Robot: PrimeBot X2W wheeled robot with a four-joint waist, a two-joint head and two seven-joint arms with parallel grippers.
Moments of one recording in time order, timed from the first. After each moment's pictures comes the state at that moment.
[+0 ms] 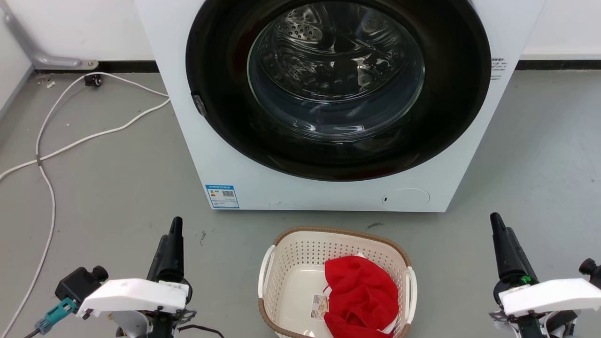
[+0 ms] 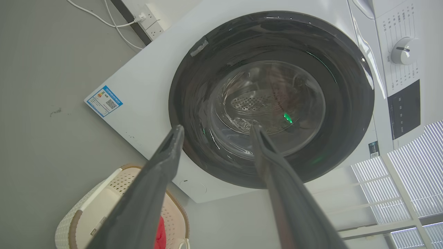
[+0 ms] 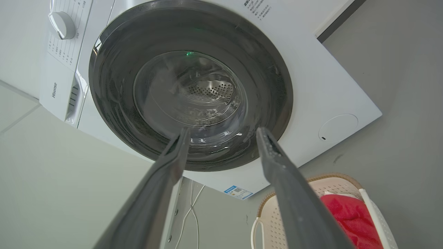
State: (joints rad) left arm -0.05 0.05 0.03 0.12 -1.07 -0.04 -0.01; right arm -0.01 -0.05 -0.07 0.12 0.97 0.13 -0.02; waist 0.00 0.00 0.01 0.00
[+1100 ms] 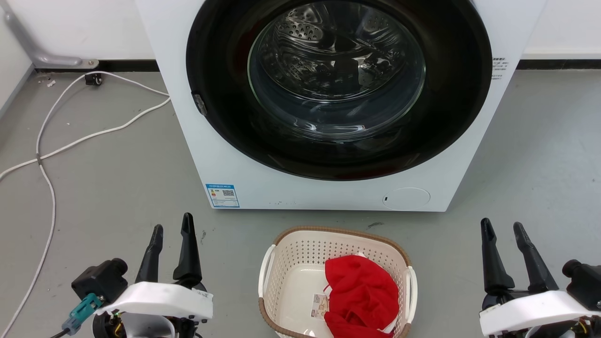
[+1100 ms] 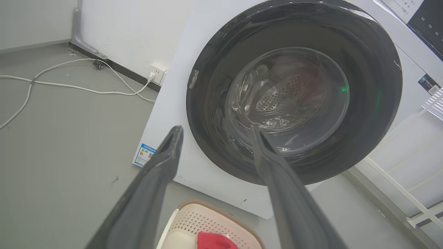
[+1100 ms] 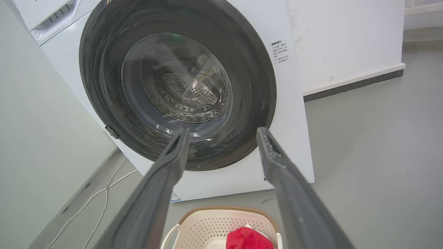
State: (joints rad) left arm -0.01 0.06 -0.06 0.02 -0.60 0.04 -0.12; right arm 0.05 -0.05 -0.03 0.01 0.40 0.13 -0.12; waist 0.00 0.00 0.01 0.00
